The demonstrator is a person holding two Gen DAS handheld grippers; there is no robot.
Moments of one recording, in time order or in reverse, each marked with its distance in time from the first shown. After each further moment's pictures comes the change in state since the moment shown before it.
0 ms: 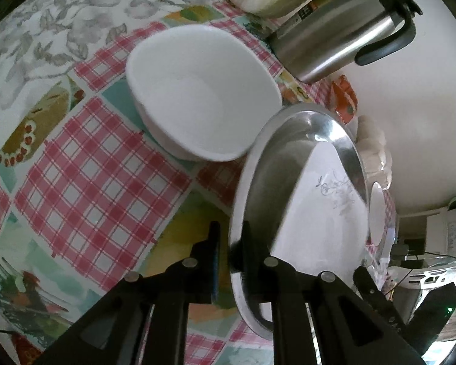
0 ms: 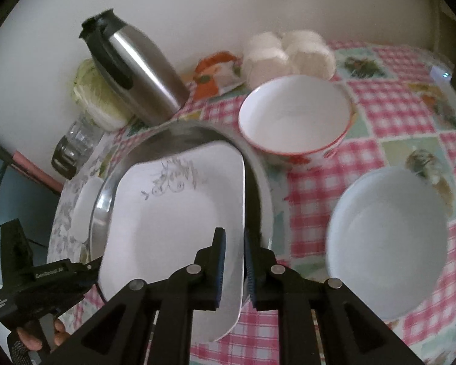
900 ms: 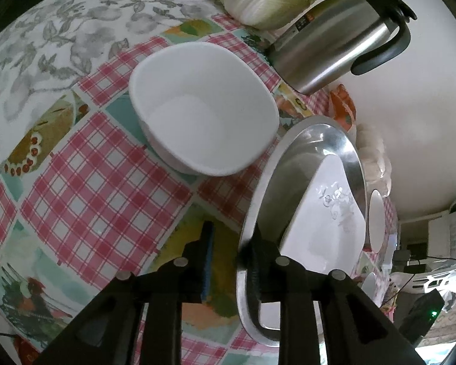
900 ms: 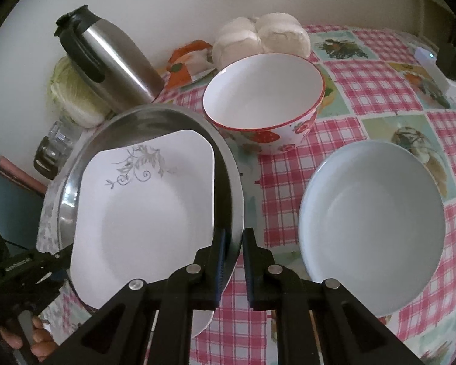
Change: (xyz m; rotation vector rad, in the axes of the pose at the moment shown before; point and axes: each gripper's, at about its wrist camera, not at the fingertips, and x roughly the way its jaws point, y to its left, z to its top) left arm -0.009 -0.003 -0.002 0.014 -0.056 0.027; right arm 0.019 -0.019 -0.007 0.059 0.052 -0.046
